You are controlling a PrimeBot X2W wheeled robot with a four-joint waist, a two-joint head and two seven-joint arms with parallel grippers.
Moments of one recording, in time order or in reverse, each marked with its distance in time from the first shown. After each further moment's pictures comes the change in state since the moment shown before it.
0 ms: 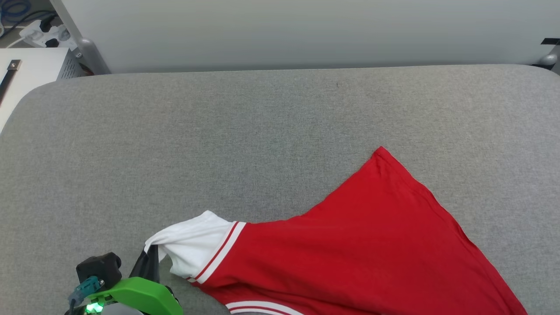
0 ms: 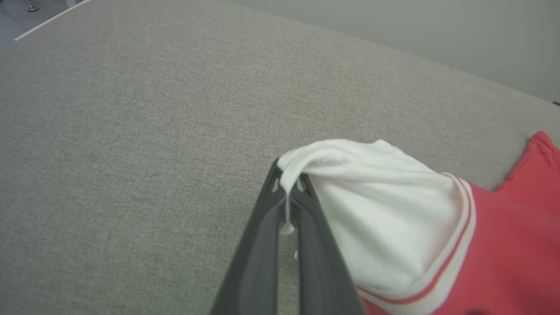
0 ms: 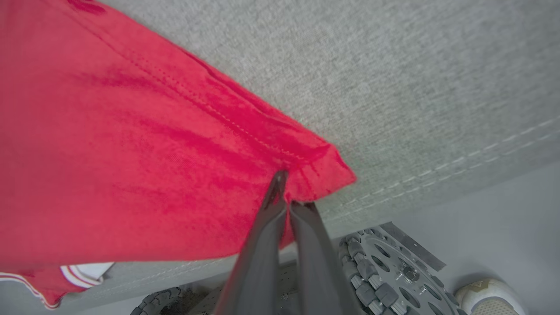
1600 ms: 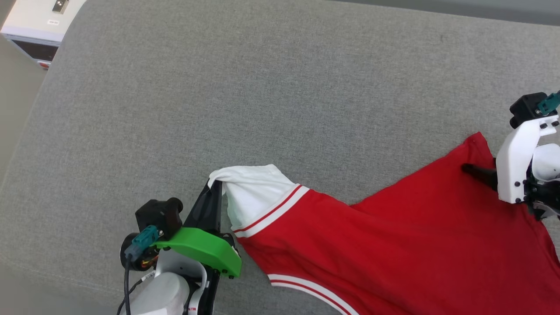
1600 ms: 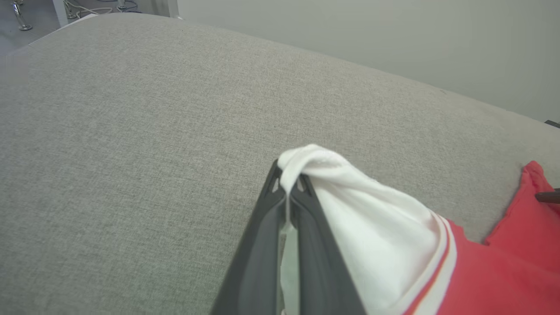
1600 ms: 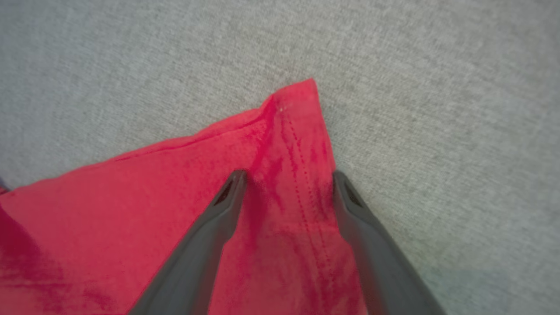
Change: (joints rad) left arm -0.248 -0.120 -0.140 -0.002 0.104 -0.066 -0.045; right arm -0.823 -0.437 0.855 0.336 0.209 0.000 0.090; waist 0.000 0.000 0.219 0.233
